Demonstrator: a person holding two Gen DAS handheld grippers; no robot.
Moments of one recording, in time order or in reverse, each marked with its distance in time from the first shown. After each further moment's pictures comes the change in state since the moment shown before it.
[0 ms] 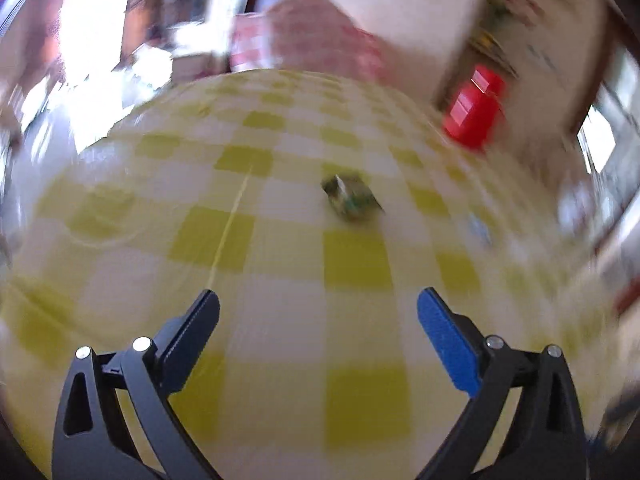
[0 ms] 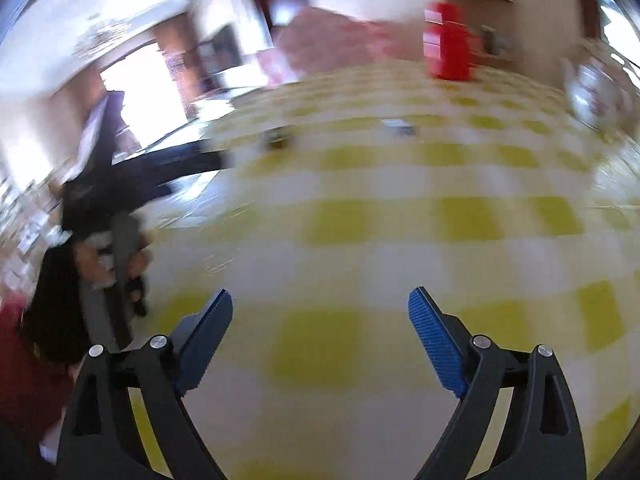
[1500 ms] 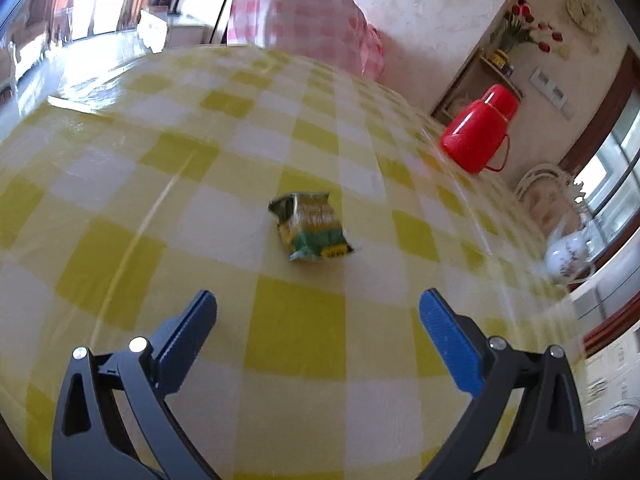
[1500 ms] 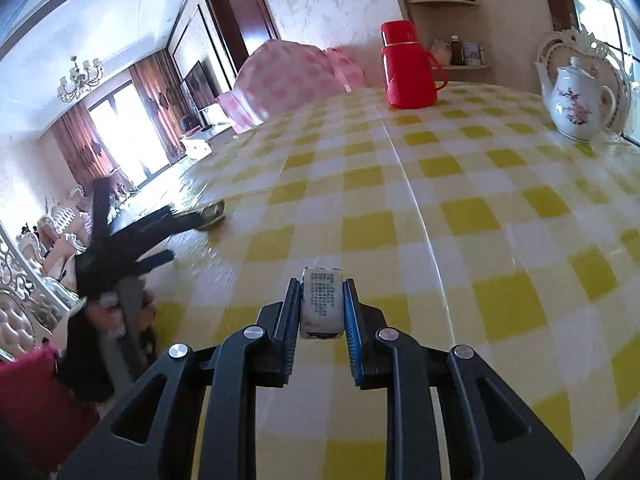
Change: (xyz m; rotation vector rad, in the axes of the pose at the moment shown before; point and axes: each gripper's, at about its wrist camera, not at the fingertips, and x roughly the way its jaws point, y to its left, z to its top) left arm 0.059 -0.026 0.031 -0.054 0.044 -0.076; right arm -0.001 -0.053 0.041 0.040 -0.091 0.051
